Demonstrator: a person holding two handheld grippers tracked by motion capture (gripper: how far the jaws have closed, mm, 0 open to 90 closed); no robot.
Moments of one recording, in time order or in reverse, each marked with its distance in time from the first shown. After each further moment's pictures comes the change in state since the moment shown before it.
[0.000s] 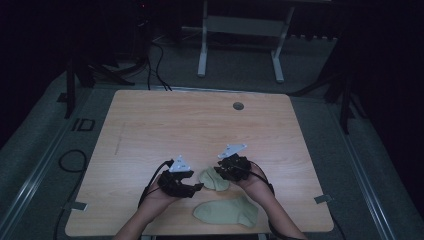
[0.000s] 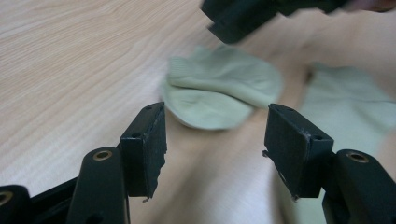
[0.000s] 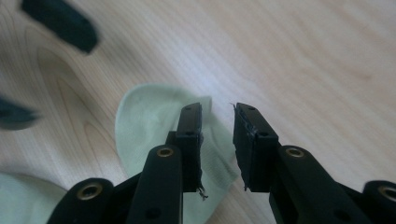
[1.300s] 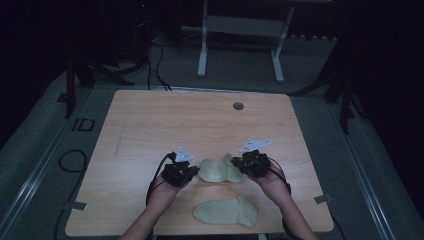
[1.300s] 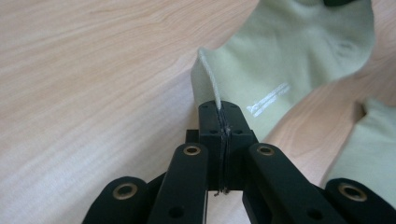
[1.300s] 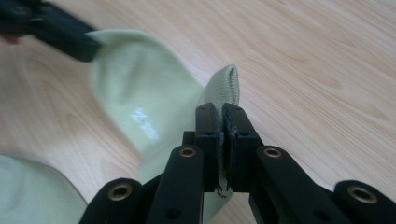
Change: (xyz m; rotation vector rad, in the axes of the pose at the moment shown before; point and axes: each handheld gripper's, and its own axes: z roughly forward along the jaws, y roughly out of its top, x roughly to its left) left arm 0.002 0.015 0.002 -0.019 0.130 -0.114; right arm -0.031 -0.018 -0.043 -0.067 -0.039 0.082
